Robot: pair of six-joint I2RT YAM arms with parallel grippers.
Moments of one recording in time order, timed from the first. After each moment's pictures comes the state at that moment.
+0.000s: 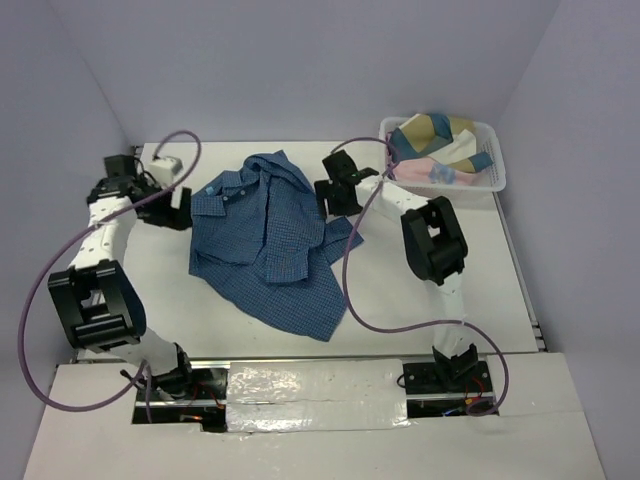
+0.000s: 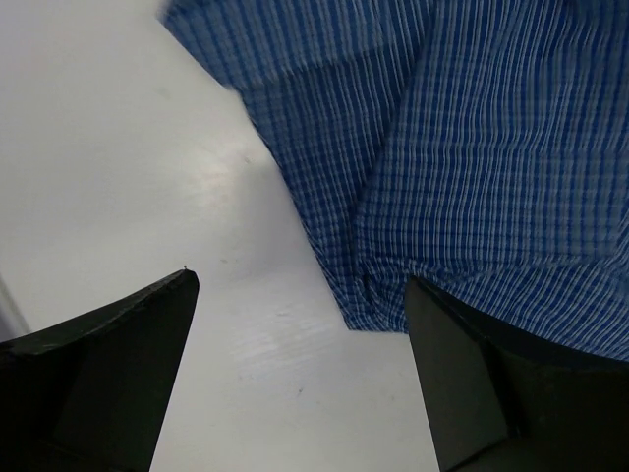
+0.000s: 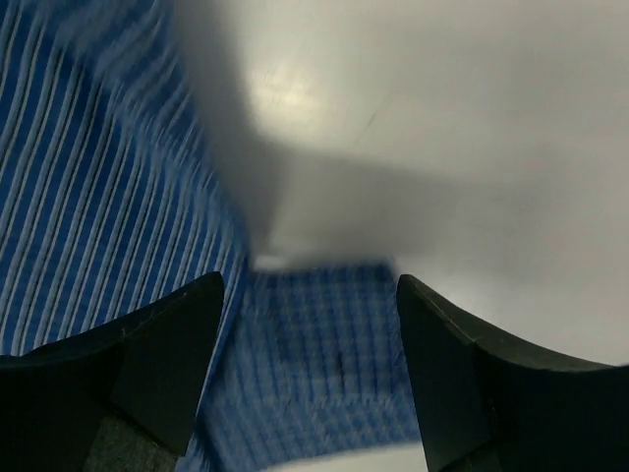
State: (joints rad) left arm 0.32 1.53 1.31 -0.68 0.40 0.41; right arm 0.49 2.22 1.79 -0.53 0.12 0.30
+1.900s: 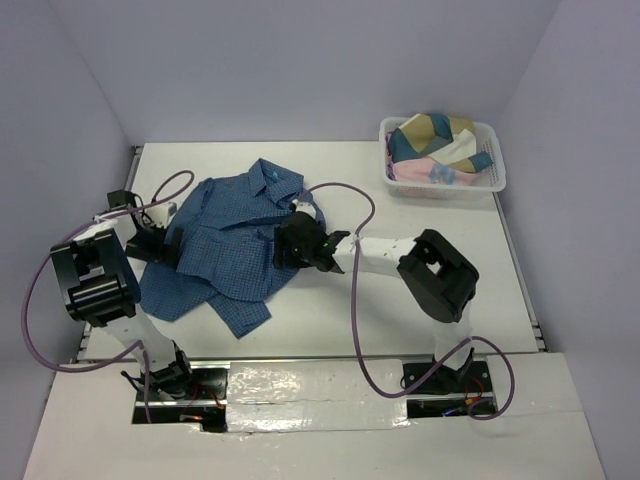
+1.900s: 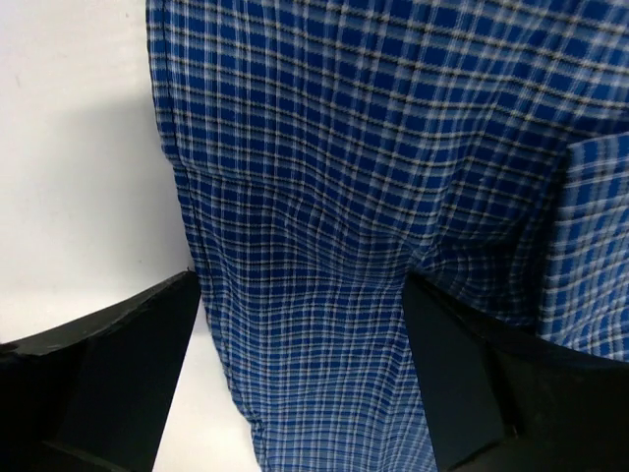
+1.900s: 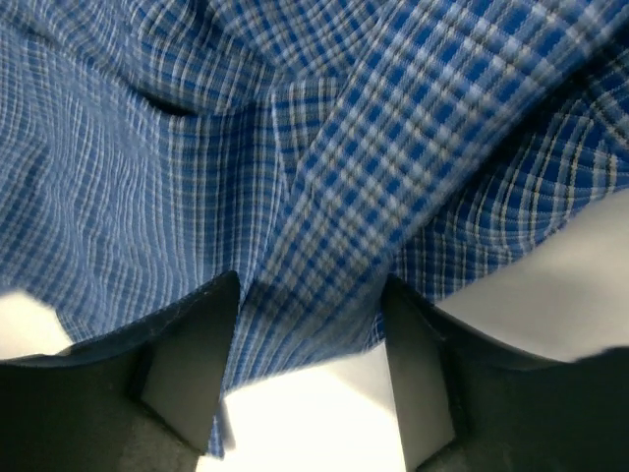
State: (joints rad) left arm 0.42 1.75 1.08 -0.59 0.19 0.56; right arm 0.88 1.90 1.20 -0.07 0.13 0.71
